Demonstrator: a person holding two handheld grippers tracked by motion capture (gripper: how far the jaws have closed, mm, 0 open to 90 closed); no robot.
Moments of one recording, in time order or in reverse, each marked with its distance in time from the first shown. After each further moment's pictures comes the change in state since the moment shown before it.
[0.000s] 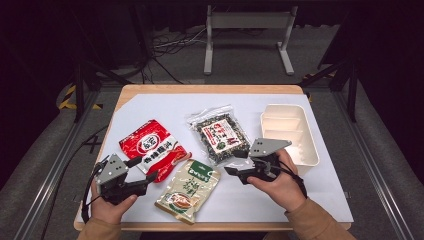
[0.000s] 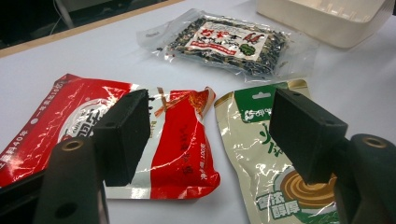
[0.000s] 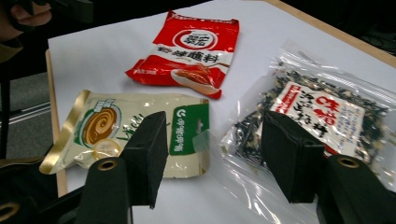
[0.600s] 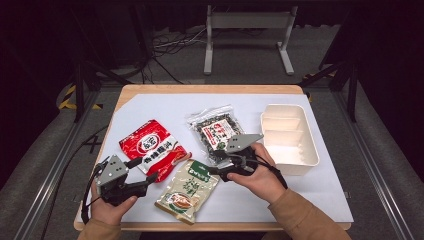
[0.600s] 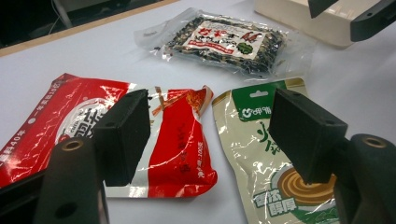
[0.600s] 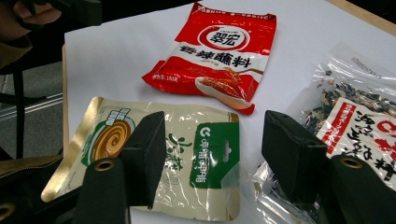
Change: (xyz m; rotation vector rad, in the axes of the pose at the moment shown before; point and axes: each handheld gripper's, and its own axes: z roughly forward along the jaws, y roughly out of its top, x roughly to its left) left arm -0.002 -0.002 -0.002 0.003 0.002 0.004; right arm 0.003 0.020 0.048 0.058 0.083 -0.021
